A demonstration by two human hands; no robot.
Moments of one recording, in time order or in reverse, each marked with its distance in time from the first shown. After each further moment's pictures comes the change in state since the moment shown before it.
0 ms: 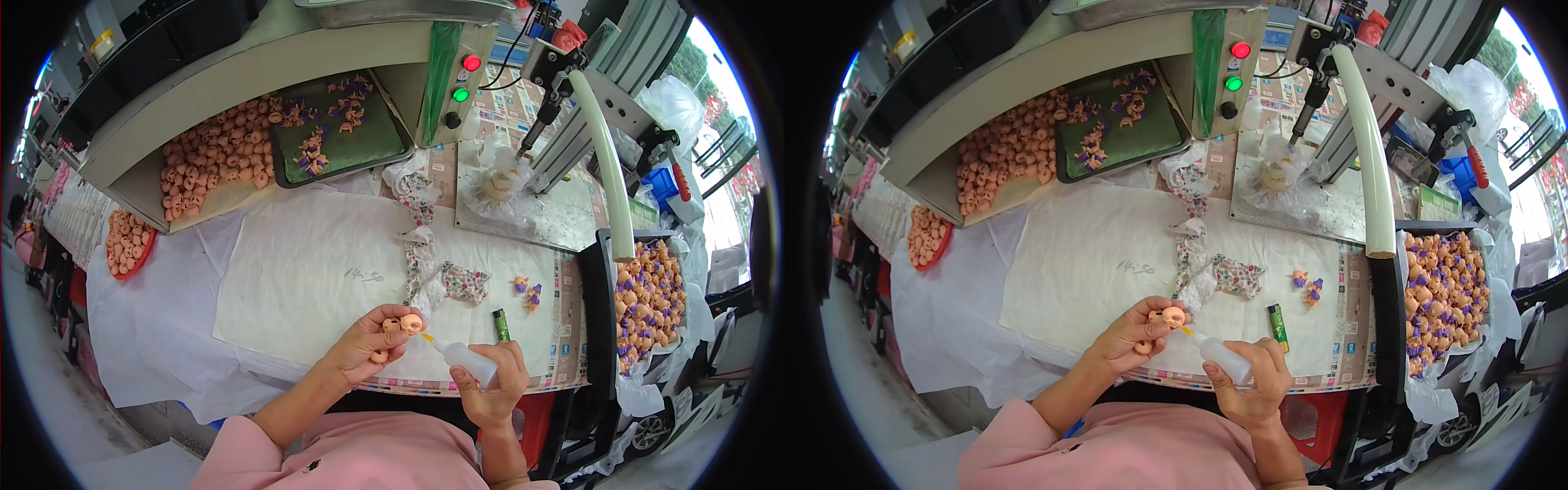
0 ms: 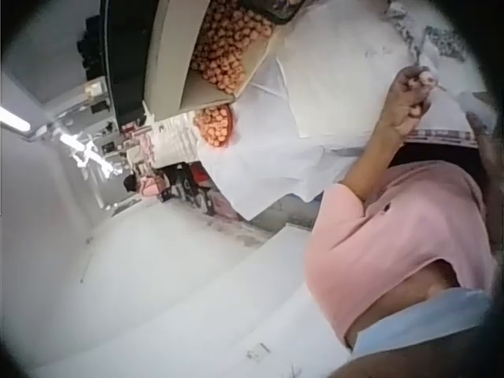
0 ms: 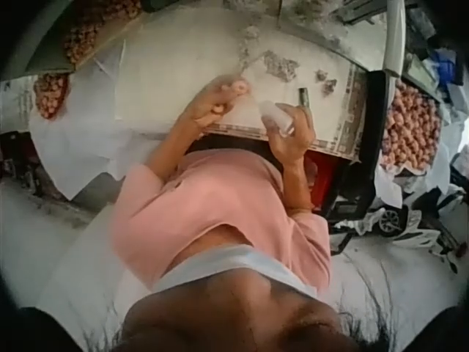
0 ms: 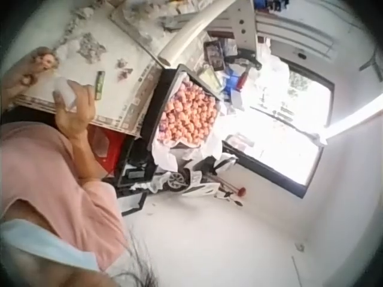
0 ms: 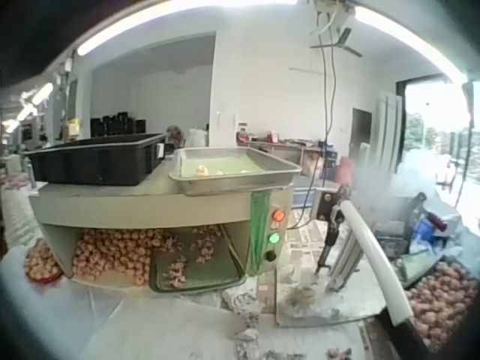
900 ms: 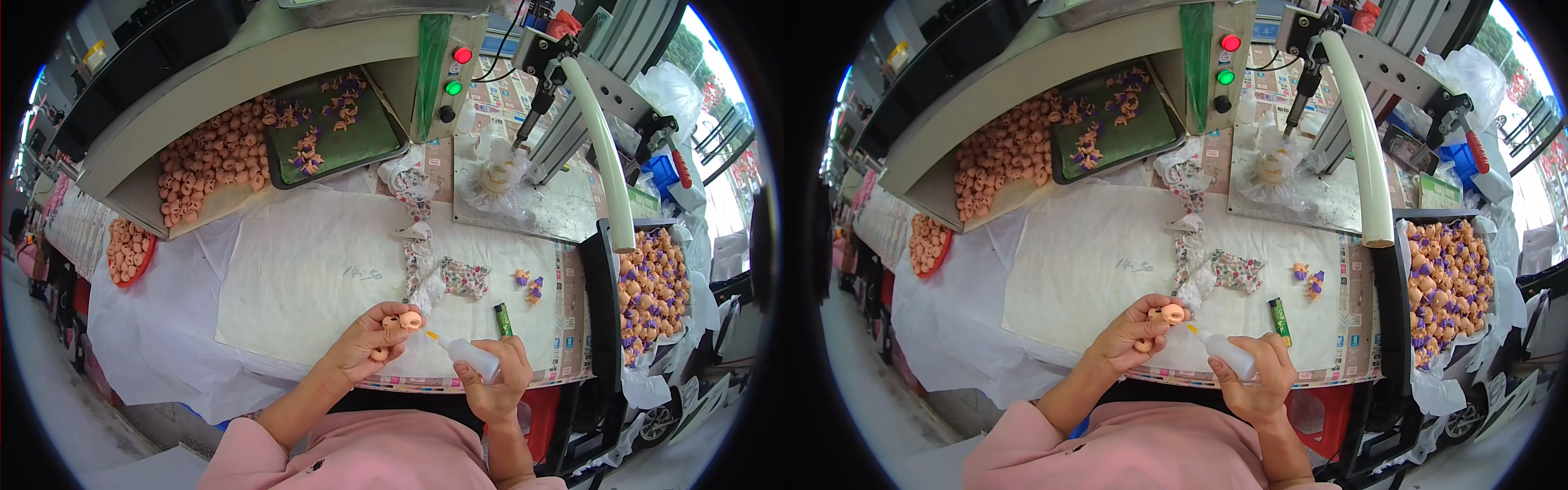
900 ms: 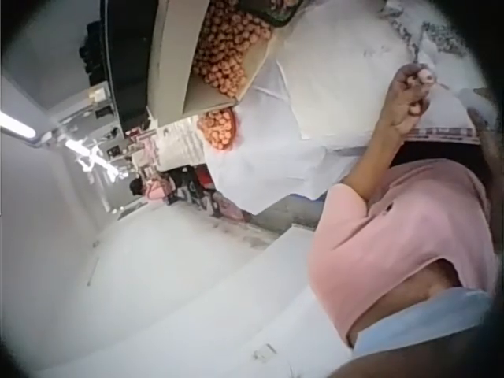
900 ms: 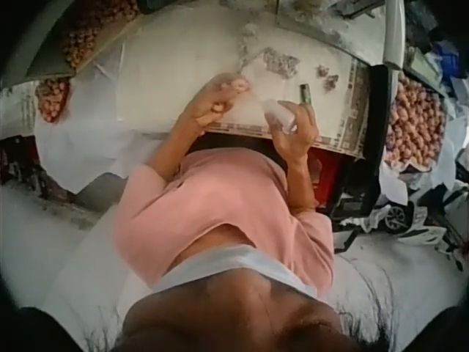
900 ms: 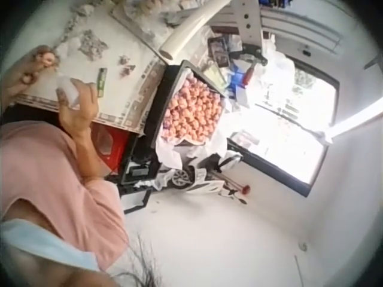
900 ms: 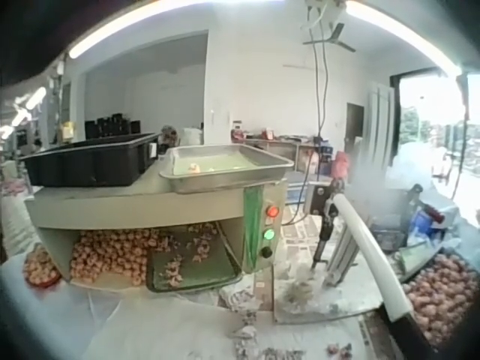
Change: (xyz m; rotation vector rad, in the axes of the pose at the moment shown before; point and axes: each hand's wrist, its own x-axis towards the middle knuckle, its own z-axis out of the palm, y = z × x) left_hand 0.006 -0.003 -0.001 -0.019 -0.034 -0.017; right_hand -0.005 0.011 -0.007 -0.026 -0.014 0.076
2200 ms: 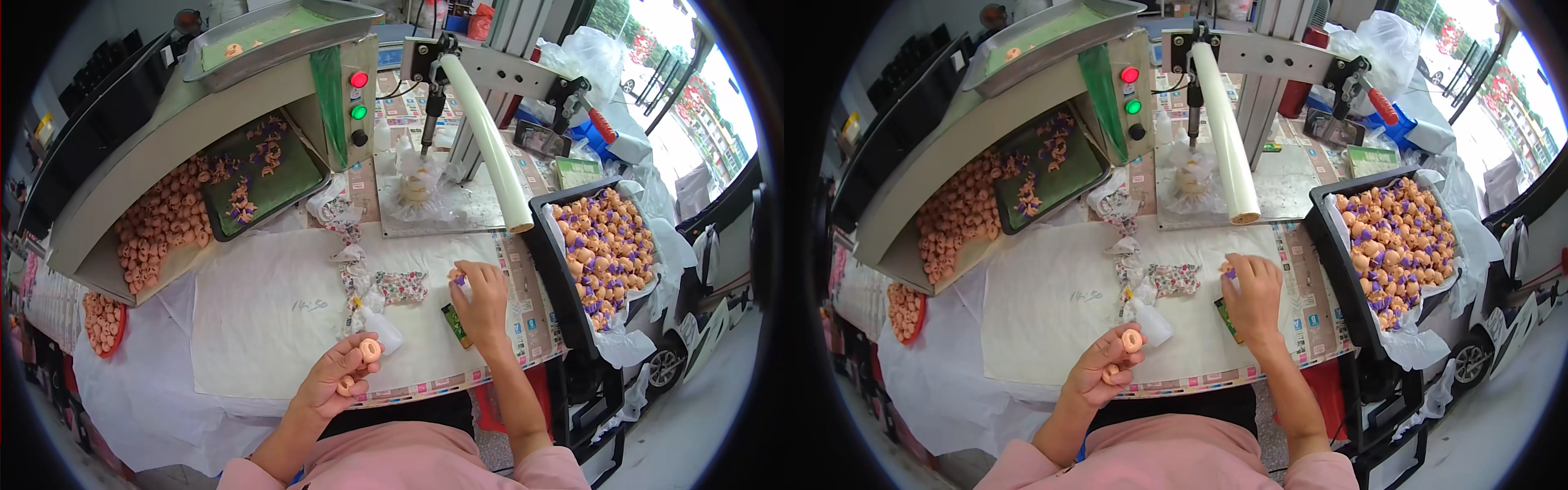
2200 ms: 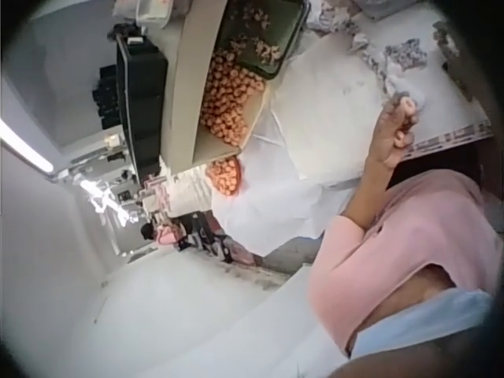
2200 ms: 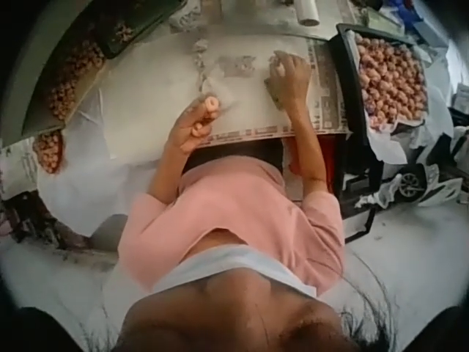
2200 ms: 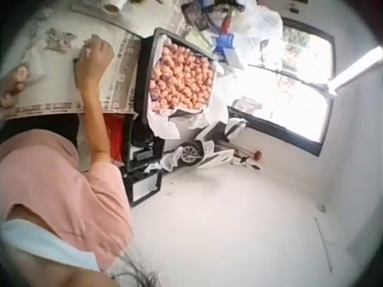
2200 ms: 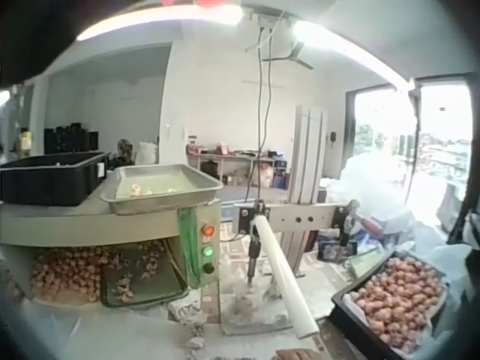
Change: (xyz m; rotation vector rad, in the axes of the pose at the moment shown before) left_hand -0.007 -0.031 0.055 -0.028 -0.083 -0.125; right_hand 0.057 0.096 -0.057 -0.489 0.066 -0.004
